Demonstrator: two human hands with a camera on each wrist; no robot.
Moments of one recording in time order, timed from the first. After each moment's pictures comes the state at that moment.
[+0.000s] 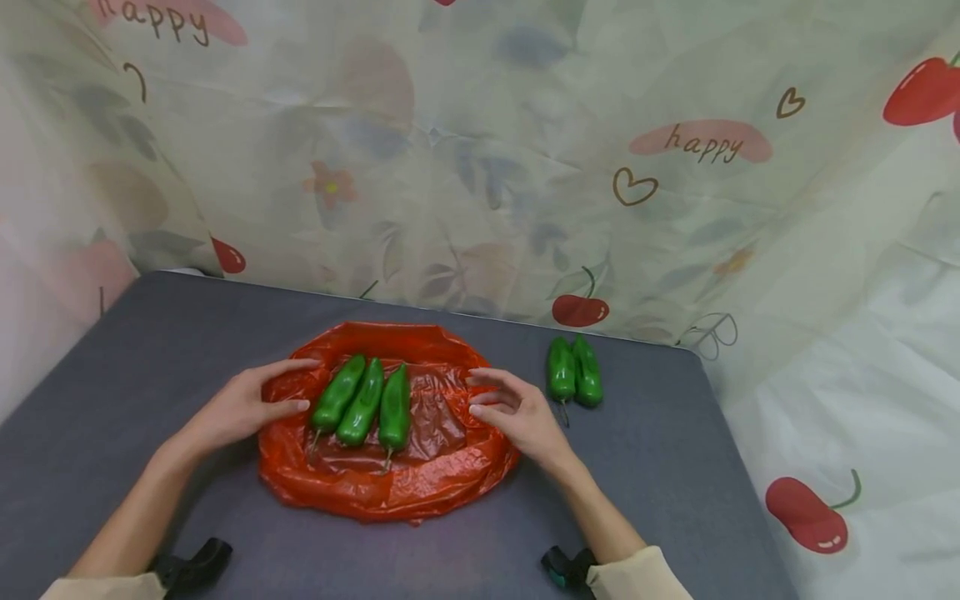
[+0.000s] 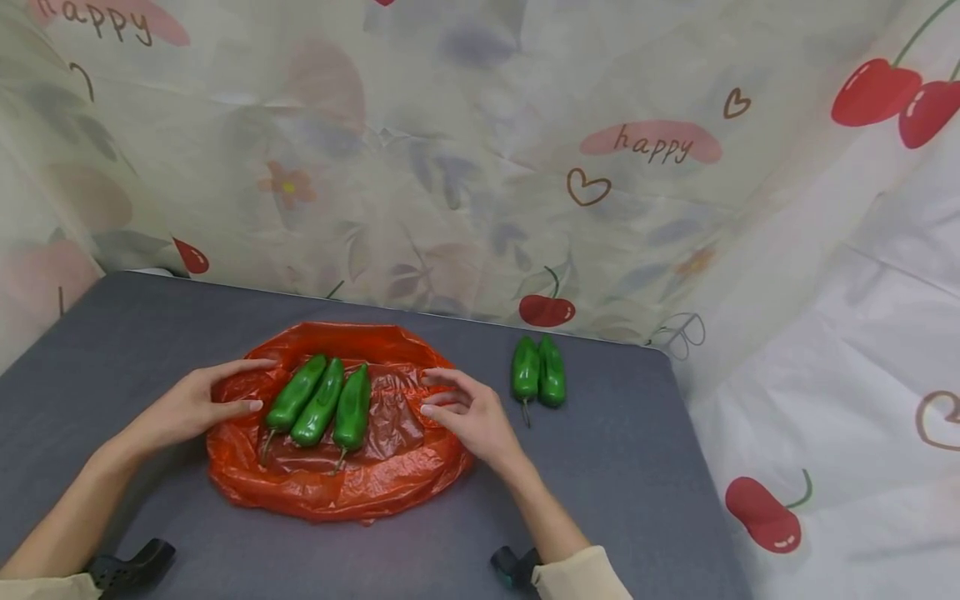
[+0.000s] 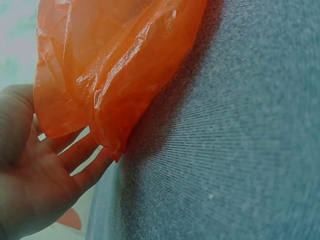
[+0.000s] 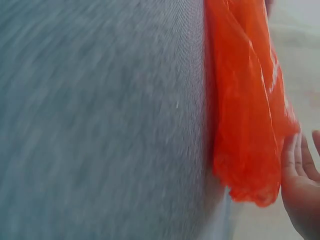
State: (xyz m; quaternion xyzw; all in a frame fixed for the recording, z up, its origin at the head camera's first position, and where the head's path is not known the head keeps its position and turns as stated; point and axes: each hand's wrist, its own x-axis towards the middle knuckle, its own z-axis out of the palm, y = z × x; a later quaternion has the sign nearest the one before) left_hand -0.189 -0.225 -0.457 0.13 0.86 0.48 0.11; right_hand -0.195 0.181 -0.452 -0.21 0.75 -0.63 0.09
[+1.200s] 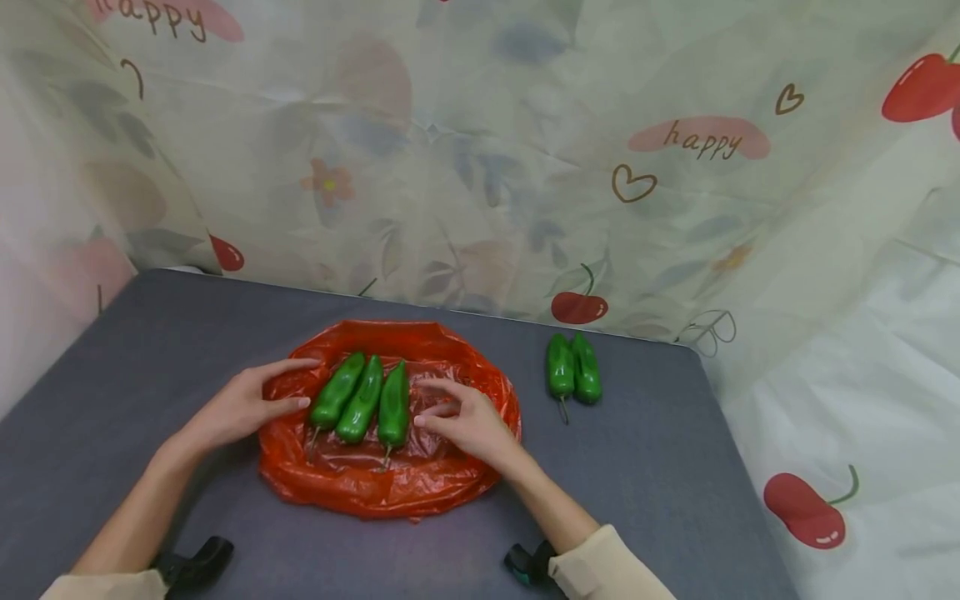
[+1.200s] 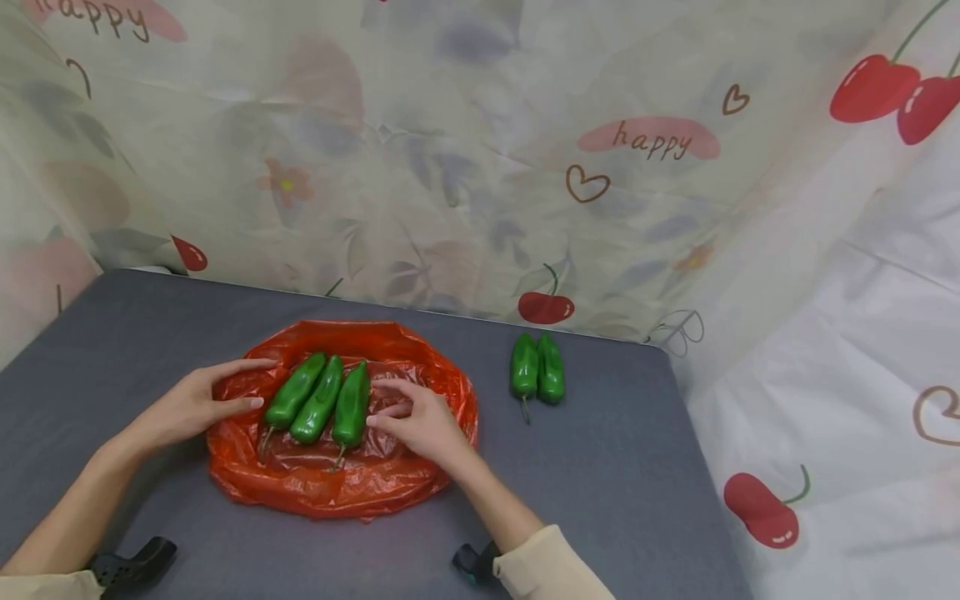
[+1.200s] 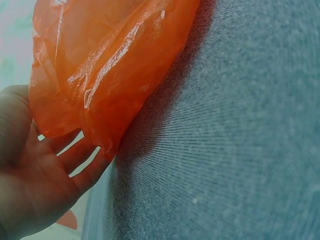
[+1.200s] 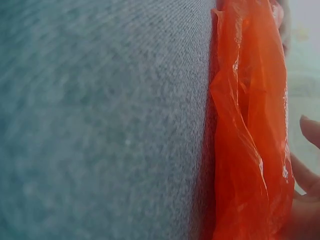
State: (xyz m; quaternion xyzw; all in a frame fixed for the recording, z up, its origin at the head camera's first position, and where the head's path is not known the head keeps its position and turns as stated) left_hand -0.190 -0.225 -0.461 0.14 0.85 0.49 0.12; right_hand -0.190 0.120 -0.455 -0.19 0.79 -0.55 0.16
